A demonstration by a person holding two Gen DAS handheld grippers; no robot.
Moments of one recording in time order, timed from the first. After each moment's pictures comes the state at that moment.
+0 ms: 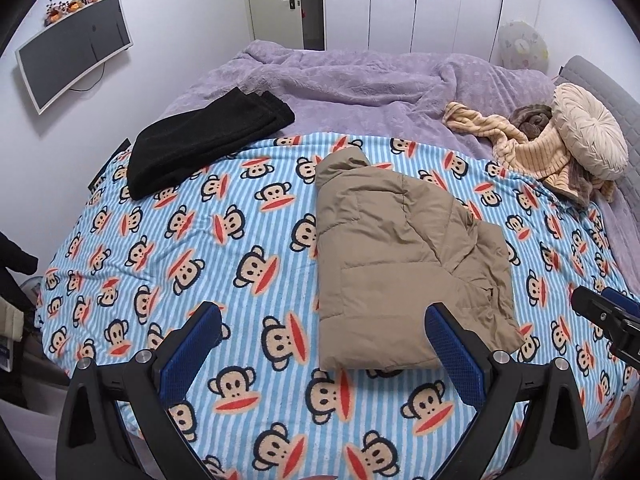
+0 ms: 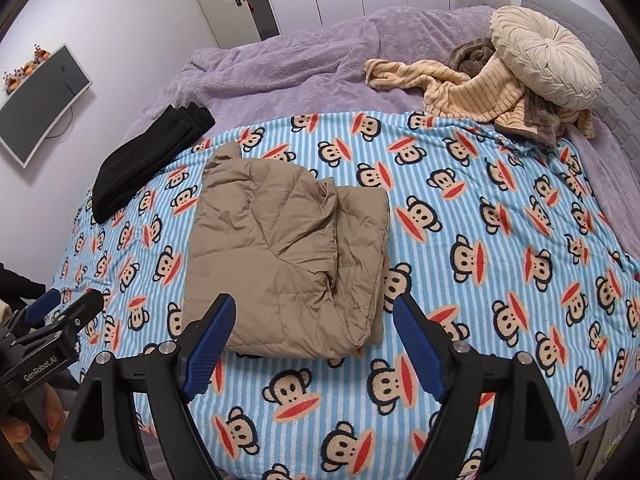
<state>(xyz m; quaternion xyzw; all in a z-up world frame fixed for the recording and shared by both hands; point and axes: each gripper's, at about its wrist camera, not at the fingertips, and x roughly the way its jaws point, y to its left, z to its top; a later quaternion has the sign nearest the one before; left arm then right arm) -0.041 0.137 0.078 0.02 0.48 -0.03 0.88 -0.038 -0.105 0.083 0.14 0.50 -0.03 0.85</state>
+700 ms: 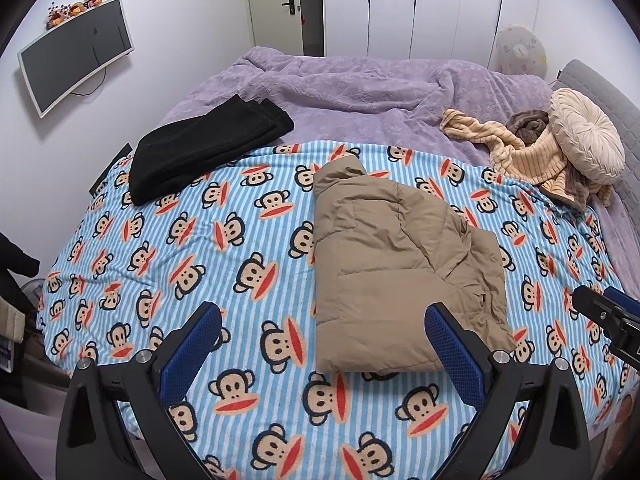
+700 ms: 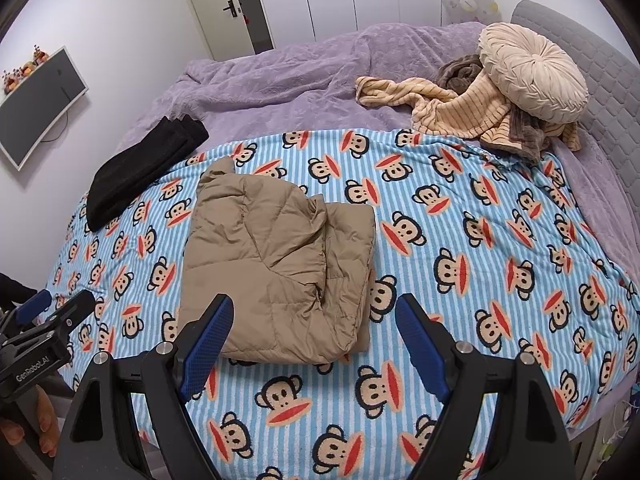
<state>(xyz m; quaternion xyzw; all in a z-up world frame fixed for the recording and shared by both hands) -0.046 0.135 0.090 0.02 0.47 -0.03 0.88 -0.045 -0.105 0.097 0.13 0.49 -0.05 0.86</state>
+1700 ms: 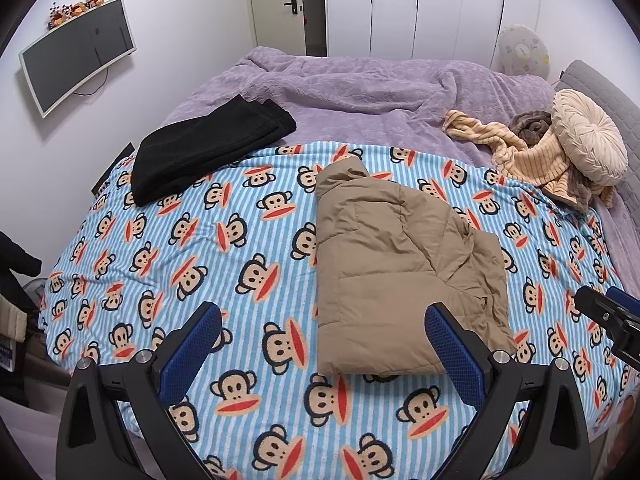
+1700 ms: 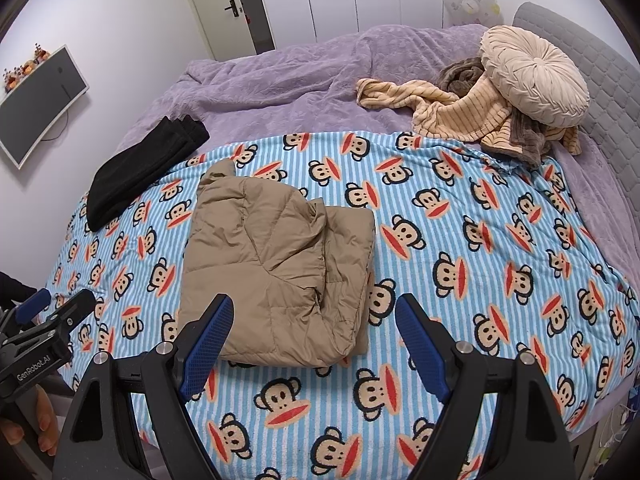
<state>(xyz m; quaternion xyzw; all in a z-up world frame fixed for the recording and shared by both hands) -0.043 0.135 0.091 0.02 0.47 -0.03 0.88 -0.044 -0.104 0.100 0.13 0.49 -0.05 0.86</state>
